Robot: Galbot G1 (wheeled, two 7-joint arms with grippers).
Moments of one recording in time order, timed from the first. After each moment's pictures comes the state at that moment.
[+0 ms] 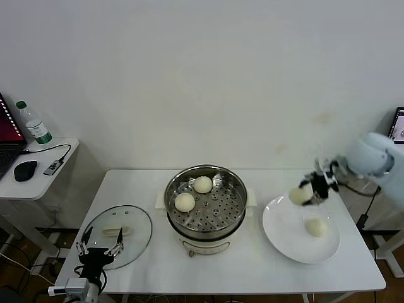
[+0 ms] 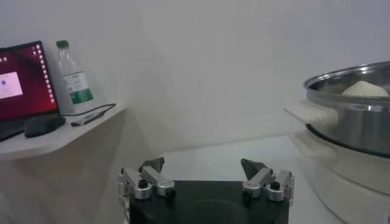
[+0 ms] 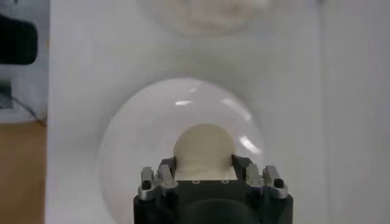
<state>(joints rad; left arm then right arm) 1.66 -1.24 -0.62 -2.07 -0.16 0.09 -0.16 0.43 0.47 -1.01 1.57 0.18 -0.35 -1.10</state>
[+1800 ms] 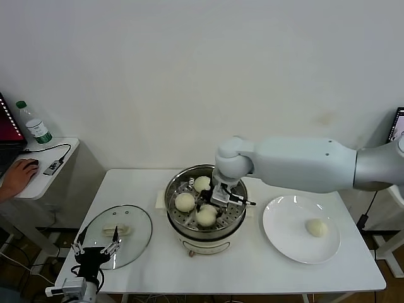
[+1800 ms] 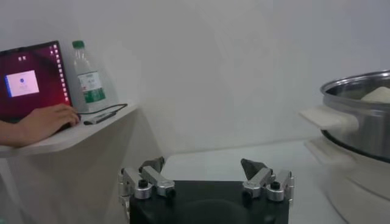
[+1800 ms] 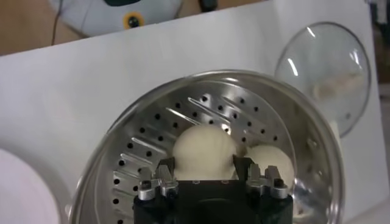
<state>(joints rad) 1.65 -1.27 -0.64 -2.05 -0.16 0.08 -0.17 0.60 1.12 -1.43 1.53 -0.01 0.29 -0.97</state>
